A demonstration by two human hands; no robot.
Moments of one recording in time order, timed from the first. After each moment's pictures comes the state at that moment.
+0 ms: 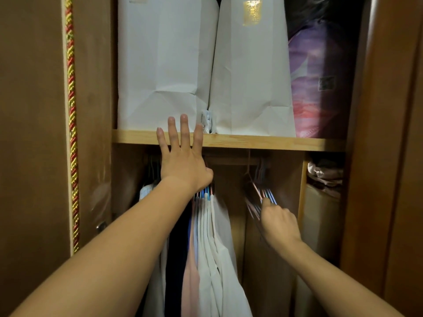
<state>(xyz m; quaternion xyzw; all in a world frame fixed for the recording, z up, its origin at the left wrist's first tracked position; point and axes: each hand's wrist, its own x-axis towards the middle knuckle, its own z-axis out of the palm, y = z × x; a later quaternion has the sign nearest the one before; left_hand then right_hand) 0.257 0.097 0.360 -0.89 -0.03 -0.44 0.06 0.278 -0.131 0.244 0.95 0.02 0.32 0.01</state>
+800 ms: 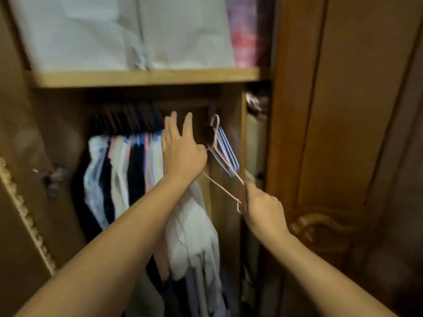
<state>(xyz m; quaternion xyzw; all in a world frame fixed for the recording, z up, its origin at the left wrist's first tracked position) 0.212 -0.015 0.249 -0.87 0.13 -0.39 -0.28 0.139 -0.195 0.137 0.94 0.03 0.31 -0.13</state>
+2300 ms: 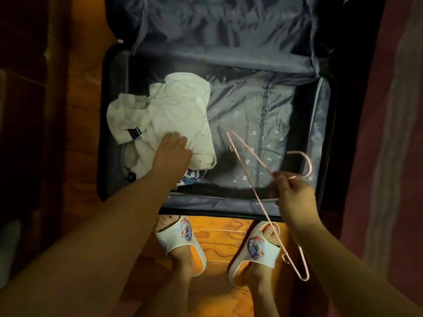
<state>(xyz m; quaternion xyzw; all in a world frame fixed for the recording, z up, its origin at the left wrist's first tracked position) -0.090 -0.439 -0.842 -0.59 0.77 0.18 0.15 -0.367 -0.432 -0.708 0.34 -0.80 0.10 -0.48</state>
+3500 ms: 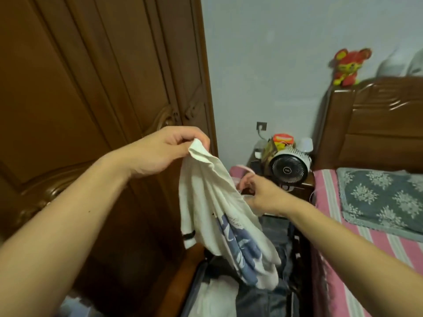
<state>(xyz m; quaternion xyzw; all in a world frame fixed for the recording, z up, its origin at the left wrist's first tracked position) -0.162 -0.387 0.223 -0.56 0.72 0.25 -0.32 -0.369 -0.546 0.054 0.84 -0.33 0.15 -0.41</state>
